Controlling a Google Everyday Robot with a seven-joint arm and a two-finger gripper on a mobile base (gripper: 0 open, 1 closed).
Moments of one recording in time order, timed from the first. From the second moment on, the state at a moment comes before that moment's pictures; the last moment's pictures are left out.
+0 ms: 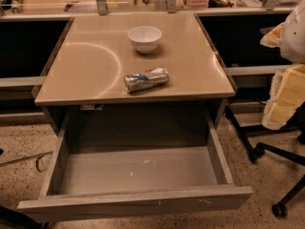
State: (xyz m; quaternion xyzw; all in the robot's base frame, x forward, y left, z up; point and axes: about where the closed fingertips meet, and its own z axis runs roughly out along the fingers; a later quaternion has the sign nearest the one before) arm 0.438 -0.217 0.976 -0.60 0.78 -0.03 0.16
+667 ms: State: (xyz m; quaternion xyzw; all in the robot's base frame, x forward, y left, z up) arm 0.446 -0.216 0.973 -0.61 0.78 -0.03 0.17
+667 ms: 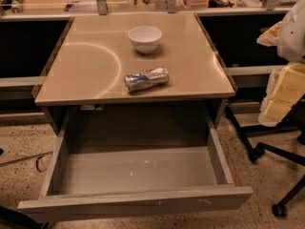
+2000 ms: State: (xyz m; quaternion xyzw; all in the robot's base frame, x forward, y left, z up) arm 0.533 -0.193 0.925 -0.61 0.76 0.01 0.20
